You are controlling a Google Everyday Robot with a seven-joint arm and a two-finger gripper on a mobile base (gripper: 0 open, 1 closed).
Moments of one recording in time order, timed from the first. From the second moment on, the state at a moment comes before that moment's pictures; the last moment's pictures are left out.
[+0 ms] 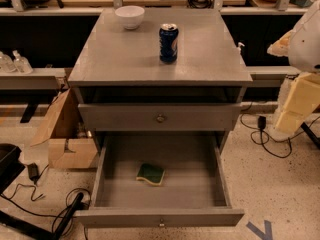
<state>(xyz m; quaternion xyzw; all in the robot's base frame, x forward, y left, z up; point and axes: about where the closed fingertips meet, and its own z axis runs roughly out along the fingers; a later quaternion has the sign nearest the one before) 0.438 -0.217 0.977 -0.60 0.78 -0.04 0.16</state>
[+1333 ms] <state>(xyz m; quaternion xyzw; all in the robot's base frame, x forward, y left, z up) 0.435 -0.202 0.805 -0.63 0.74 0.05 0.22</state>
